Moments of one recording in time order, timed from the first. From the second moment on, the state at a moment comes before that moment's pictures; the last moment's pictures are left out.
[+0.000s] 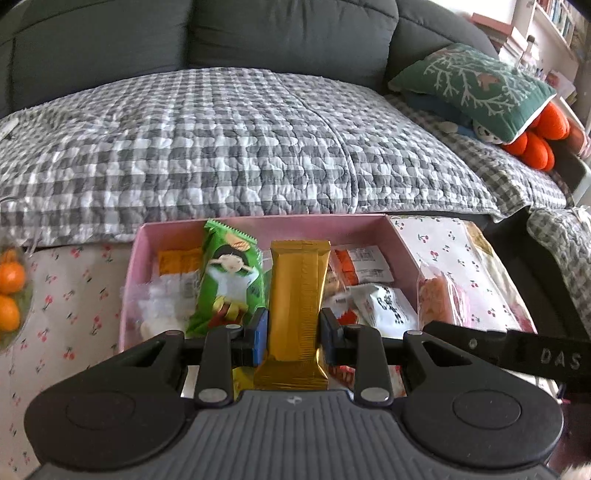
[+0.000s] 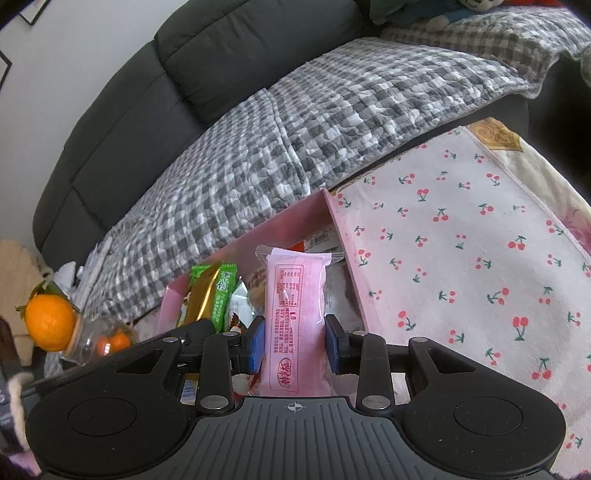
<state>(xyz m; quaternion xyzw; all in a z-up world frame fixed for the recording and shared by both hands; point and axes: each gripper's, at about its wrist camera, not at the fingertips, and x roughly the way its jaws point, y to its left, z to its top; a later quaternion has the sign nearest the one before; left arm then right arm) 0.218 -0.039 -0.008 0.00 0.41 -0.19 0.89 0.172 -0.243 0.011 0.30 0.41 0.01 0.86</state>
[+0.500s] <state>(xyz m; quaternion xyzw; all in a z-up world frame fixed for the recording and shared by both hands) 0.222 -0.047 -0.012 0.01 0.39 -0.20 0.90 0.170 -0.259 0.012 0.33 0.39 0.01 0.86</state>
